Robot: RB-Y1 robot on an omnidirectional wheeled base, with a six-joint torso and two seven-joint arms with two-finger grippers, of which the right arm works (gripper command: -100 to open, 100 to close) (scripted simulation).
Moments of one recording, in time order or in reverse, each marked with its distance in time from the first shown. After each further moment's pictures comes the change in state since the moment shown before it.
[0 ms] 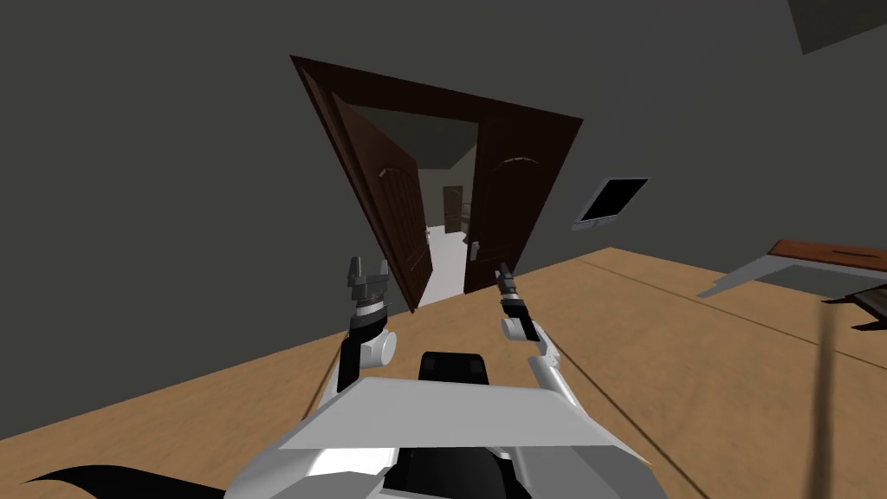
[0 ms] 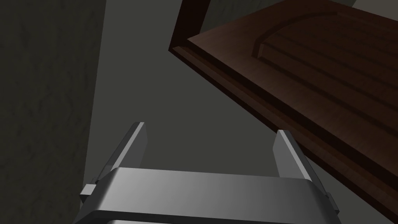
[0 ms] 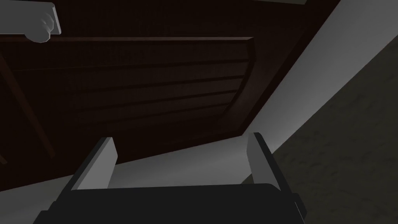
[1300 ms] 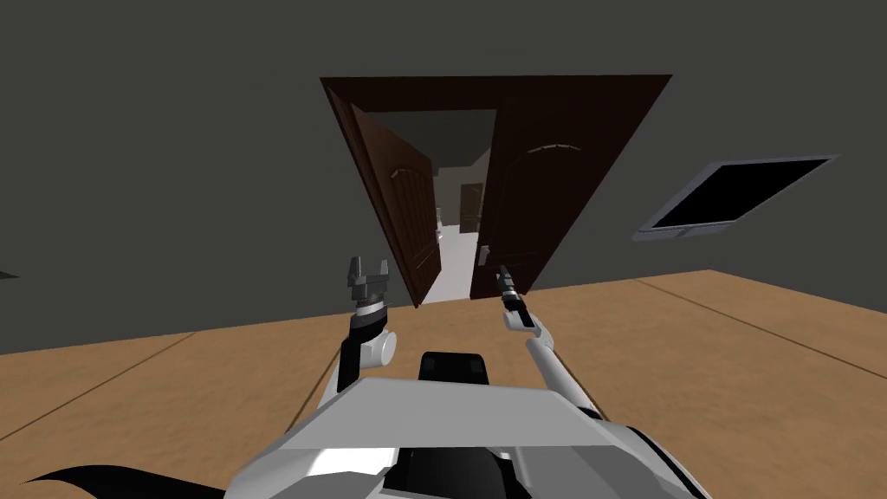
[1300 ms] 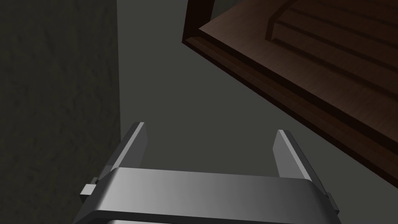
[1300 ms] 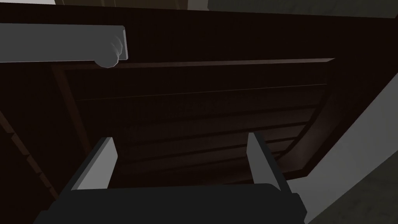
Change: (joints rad) arm -0.193 -0.076 -0.050 0.371 -0.023 -0.007 -0.069
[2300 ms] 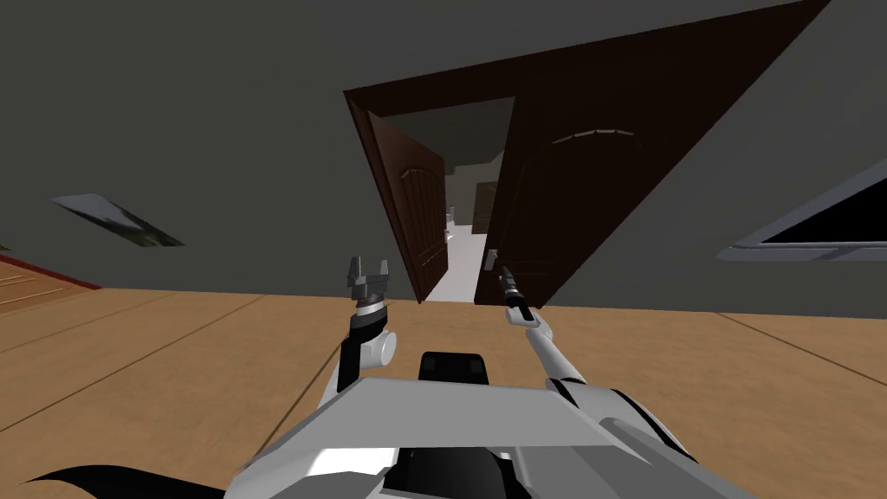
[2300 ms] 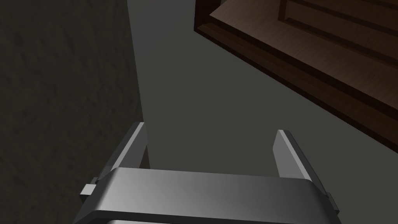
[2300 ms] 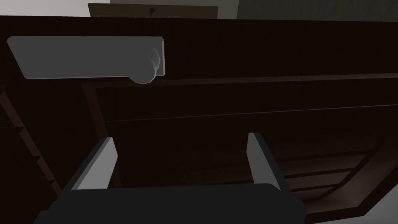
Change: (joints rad) arm -0.146 -0.054 -0.037 0.282 -0.017 -0.011 -0.052
